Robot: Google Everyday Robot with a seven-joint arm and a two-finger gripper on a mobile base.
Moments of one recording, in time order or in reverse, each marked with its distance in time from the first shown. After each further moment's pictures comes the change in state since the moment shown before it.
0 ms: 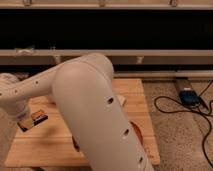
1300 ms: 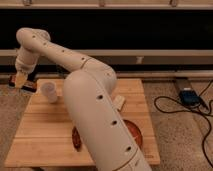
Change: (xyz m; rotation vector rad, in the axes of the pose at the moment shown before) arm 0.069 -0.168 -0.086 0.041 -0.531 0.495
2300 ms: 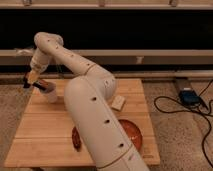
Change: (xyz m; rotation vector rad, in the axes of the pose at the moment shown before) arm 0.063 -0.057 0.009 0.056 -0.021 0.230
